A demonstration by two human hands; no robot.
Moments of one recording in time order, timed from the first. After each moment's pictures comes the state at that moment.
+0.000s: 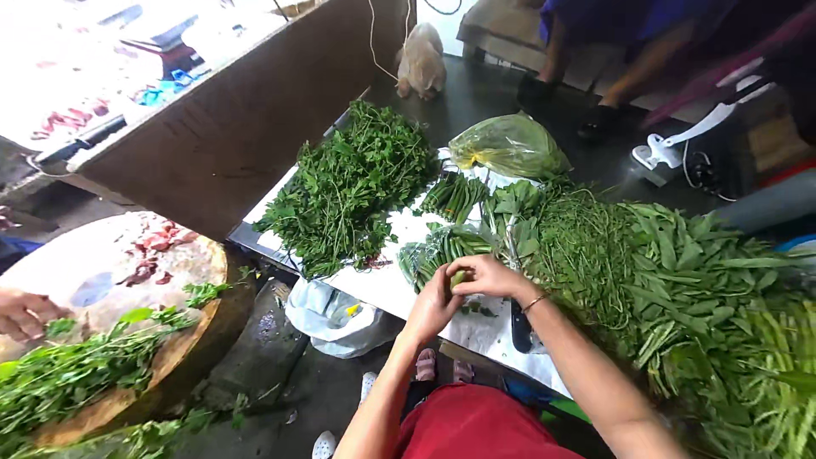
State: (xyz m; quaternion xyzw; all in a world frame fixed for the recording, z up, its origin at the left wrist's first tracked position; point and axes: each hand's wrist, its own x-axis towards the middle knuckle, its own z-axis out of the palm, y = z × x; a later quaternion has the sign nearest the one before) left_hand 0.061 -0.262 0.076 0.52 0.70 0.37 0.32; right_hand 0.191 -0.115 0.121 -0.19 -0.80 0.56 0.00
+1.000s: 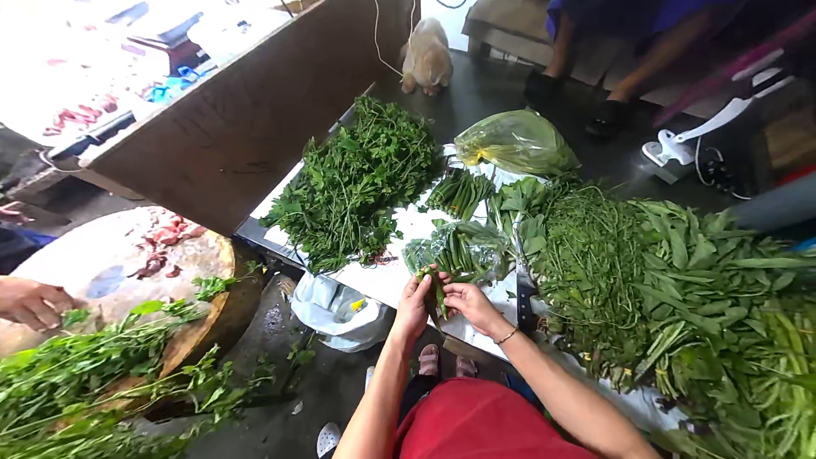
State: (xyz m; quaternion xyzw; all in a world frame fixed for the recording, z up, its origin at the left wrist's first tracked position) left_hand 0.041 -0.280 0.040 0.18 0.45 0.71 0.51; right_hand 0.178 -0.198 0.056 -0.33 -0.56 0.75 0.11
